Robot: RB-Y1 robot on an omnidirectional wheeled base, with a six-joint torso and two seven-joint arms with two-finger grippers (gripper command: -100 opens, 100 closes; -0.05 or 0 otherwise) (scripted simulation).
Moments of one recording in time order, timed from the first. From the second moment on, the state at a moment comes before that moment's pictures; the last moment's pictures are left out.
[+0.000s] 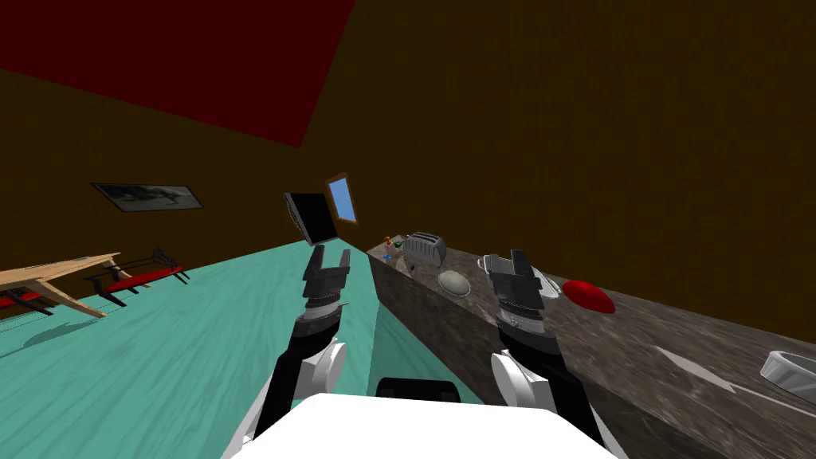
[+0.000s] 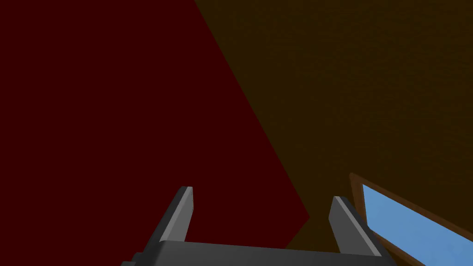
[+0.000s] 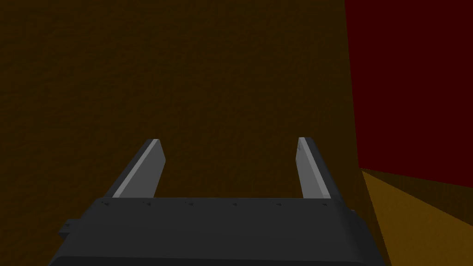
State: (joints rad) left arm 0.47 0.02 -0.04 -2.30 0.01 -0.60 0.09; right arm 0.50 0.04 0.04 -2.24 -0.03 -0.65 0.13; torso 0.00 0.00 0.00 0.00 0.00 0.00
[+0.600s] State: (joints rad) left arm 0.41 0.13 -0.05 -2.21 0.02 -0.58 0.08; right arm 0.50 0.04 0.05 -2.24 -0.03 -0.65 0.13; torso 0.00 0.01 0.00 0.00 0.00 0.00
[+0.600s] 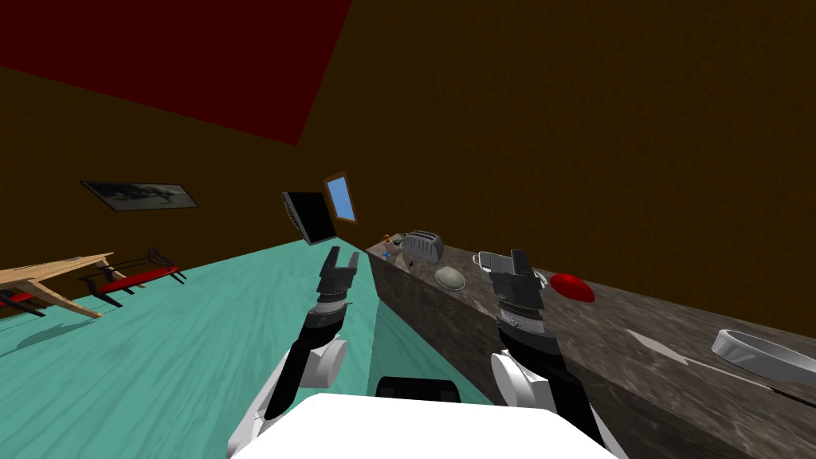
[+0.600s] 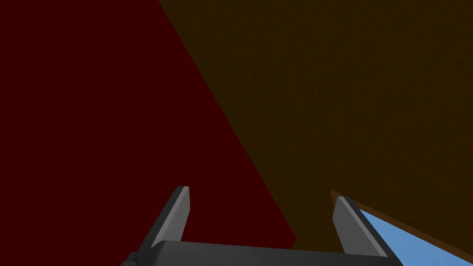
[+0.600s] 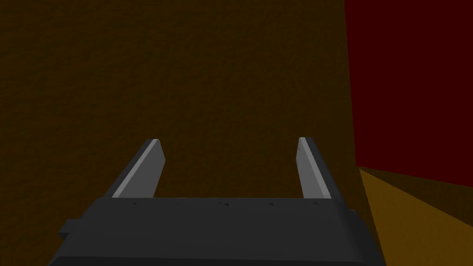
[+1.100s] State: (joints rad) left arm 0.34 0.19 -0.06 -2.08 0.03 -0.55 0.06; right arm 0.50 0.04 0.05 -2.24 -0.03 -0.65 0.13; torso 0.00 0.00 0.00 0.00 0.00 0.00
